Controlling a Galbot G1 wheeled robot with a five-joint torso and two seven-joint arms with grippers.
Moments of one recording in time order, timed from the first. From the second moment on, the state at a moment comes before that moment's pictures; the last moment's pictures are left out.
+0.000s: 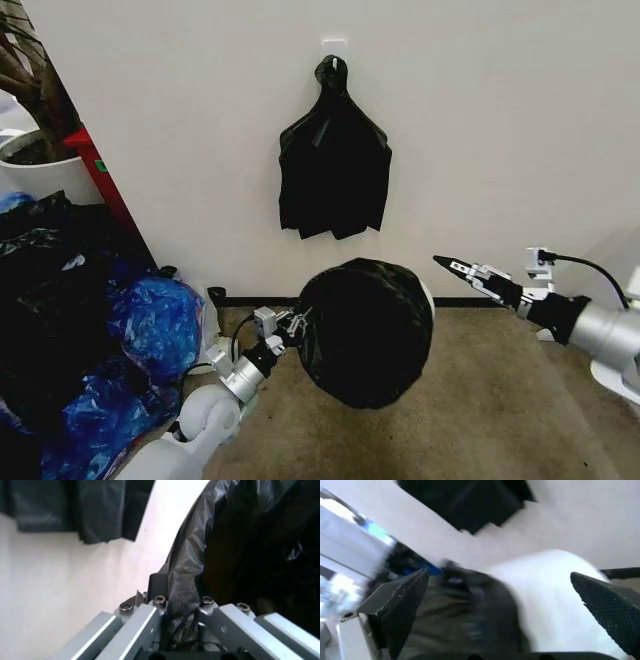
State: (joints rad) left arm 1.19 -1.07 -0.11 -1.83 -0.77 -0.19 0.38; right arm -1.45 0.60 0.87 2.22 1.73 -0.61 0.11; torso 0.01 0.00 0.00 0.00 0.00
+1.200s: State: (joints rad) left arm 1.20 -1.03 -0.12 -1.90 -0.88 -0.13 0.40; right arm -1.36 0.58 0.69 2.04 1.45 -0.52 -0.01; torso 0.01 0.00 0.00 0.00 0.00
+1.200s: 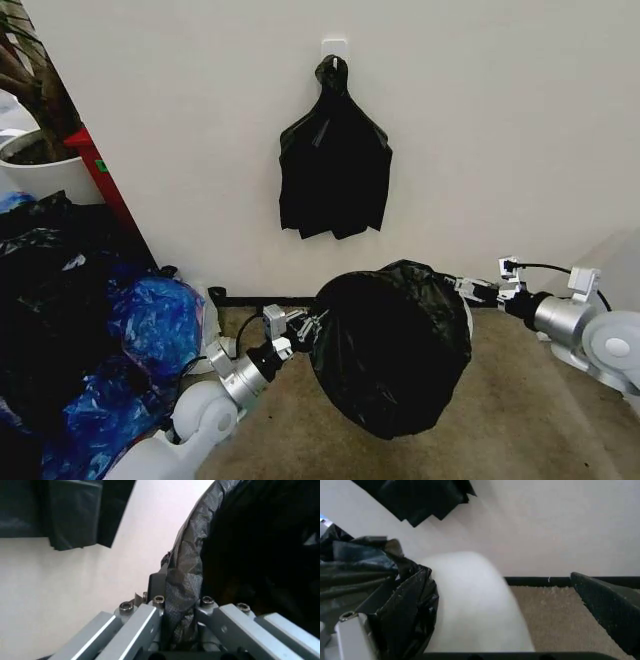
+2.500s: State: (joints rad) left arm 1.16 -1.07 0.04 -1.93 -0.67 -0.03 -0.32; right arm -1.32 0.82 0.13 2.40 0.82 -0.46 0.39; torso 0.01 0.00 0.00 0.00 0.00
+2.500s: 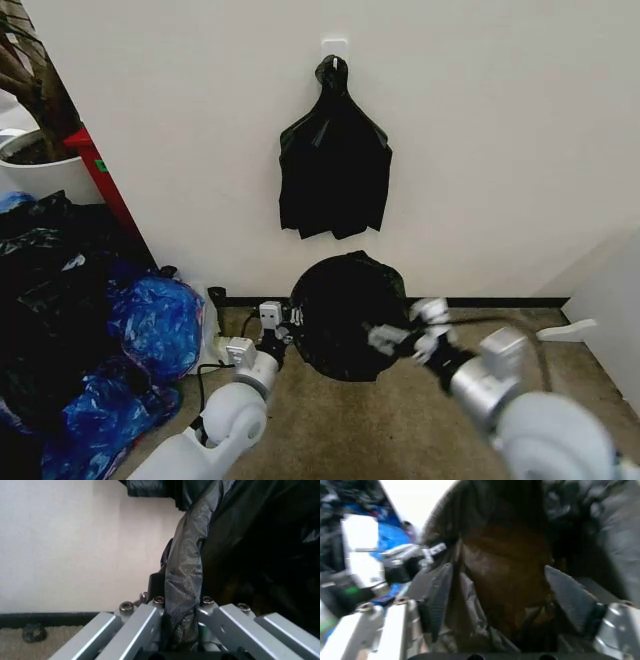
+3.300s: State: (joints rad) left arm 1.21 -1.07 0.10 -1.99 -0.55 -0.06 -0.36; right arm -1.00 1.15 -0.17 2.06 1.06 -0.32 0.98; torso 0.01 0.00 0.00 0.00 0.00
